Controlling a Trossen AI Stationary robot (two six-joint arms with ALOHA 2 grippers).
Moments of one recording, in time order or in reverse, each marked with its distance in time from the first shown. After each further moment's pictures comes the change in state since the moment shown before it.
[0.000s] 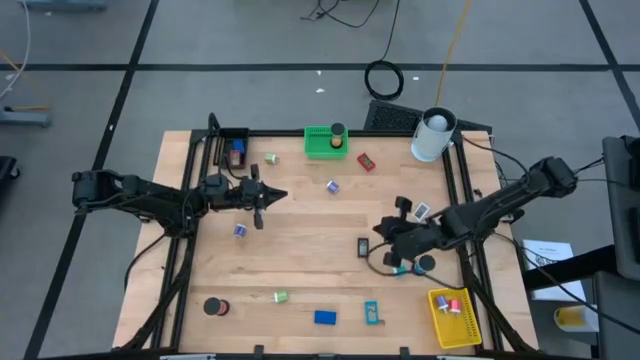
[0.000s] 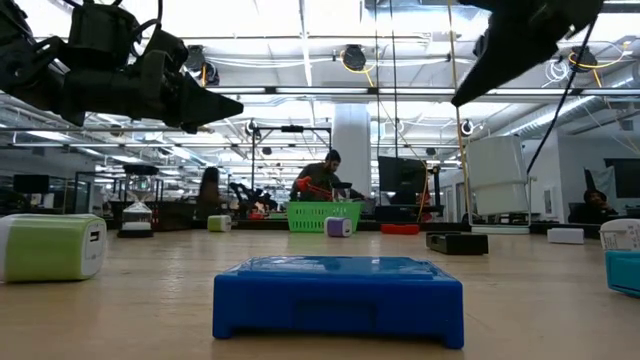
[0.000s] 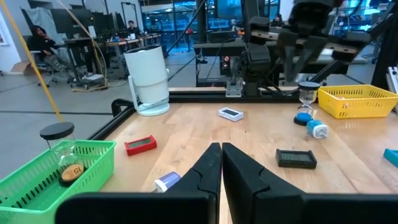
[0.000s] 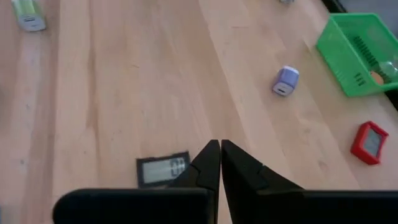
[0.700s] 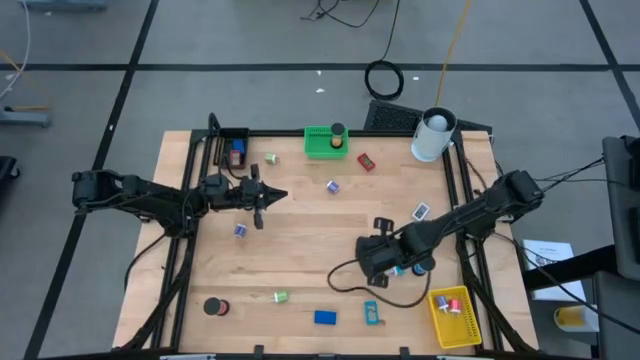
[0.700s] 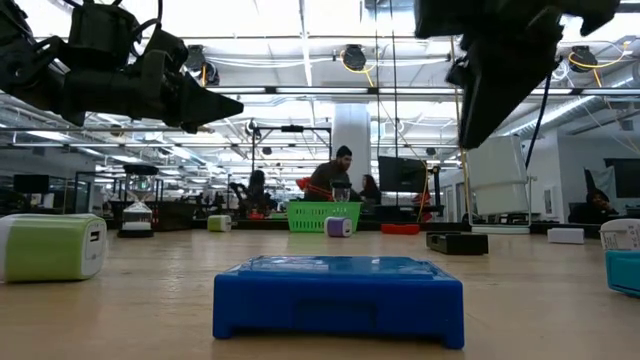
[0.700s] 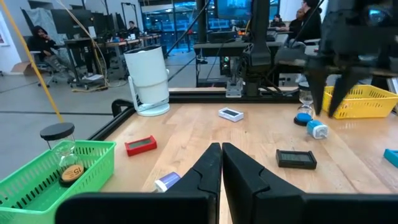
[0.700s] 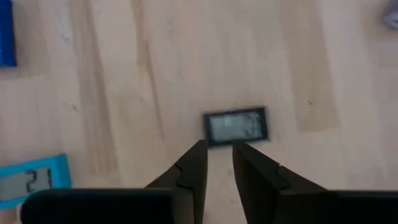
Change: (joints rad) left arm 0.000 0.000 0.000 0.001 0.000 0.000; right arm -0.002 0.381 0.317 -0.282 -0.283 0.103
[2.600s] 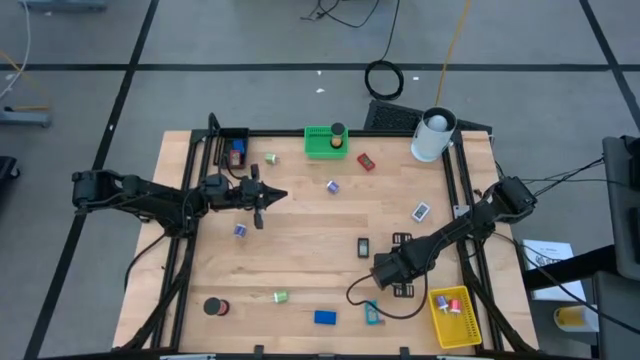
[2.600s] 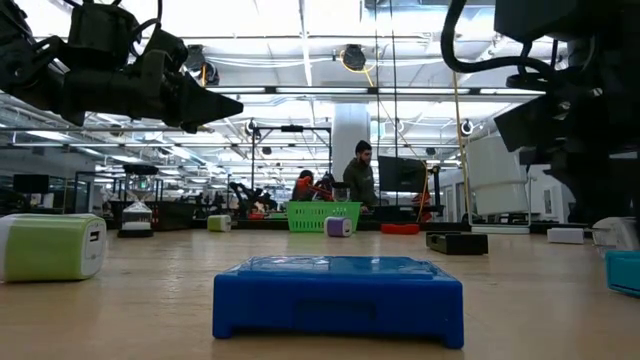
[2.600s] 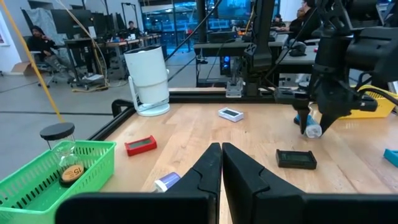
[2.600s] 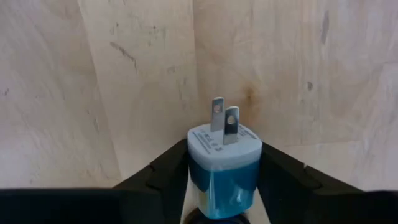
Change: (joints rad) left arm 0.000 0.000 0.000 0.000 0.000 0.000; right arm 0.076 0.081 -0.217 -0.055 -0.237 0.028
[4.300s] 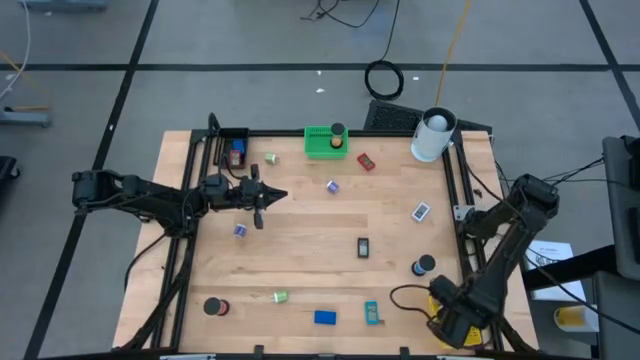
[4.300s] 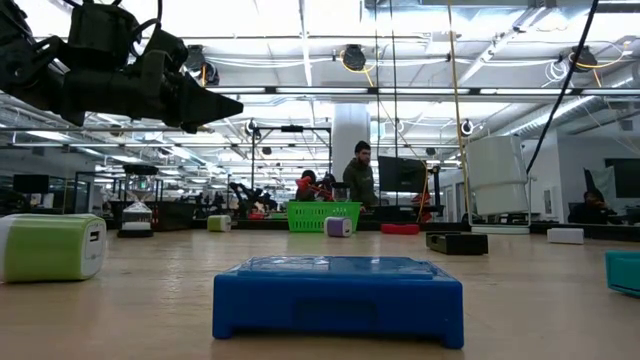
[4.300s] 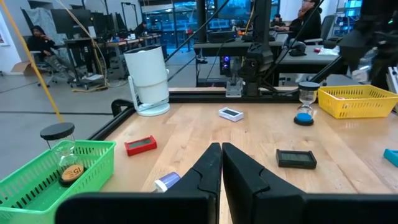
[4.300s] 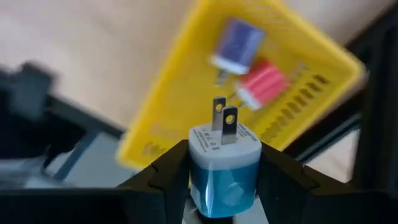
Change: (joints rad) left arm 0.000 0.000 0.000 0.000 0.000 0.000; right arm 0.521 -0.143 0.207 -0.271 -0.295 1.388
